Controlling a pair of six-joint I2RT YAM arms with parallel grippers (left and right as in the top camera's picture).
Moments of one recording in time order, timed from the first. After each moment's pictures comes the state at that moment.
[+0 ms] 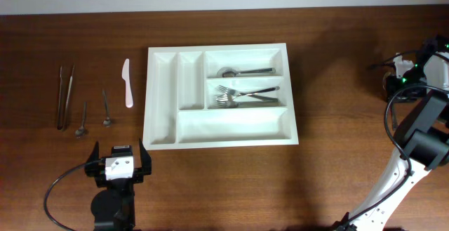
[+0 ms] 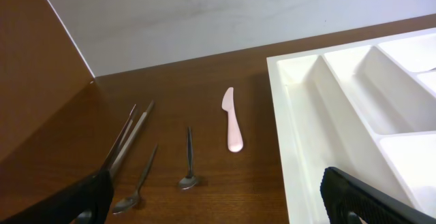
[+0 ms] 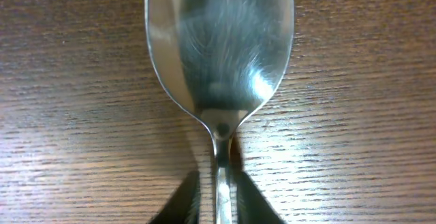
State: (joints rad) left arm 0.02 0.07 0.04 -0.12 -0.16 0.22; right arm -0.54 2.41 2.01 -1.13 0.00 -0.45
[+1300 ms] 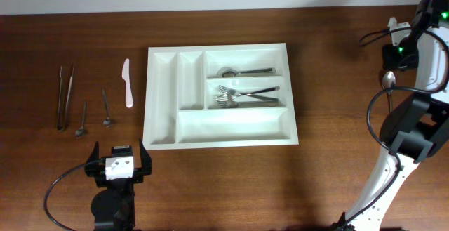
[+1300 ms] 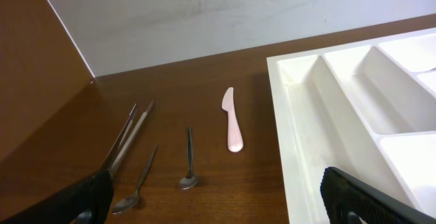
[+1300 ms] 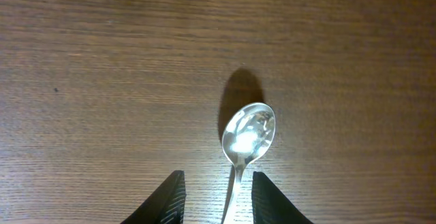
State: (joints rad) left arm 0.02 0.07 0.04 -0.12 -0.16 0.22; right arm -0.42 2.43 2.35 -1.28 0.02 -0.48
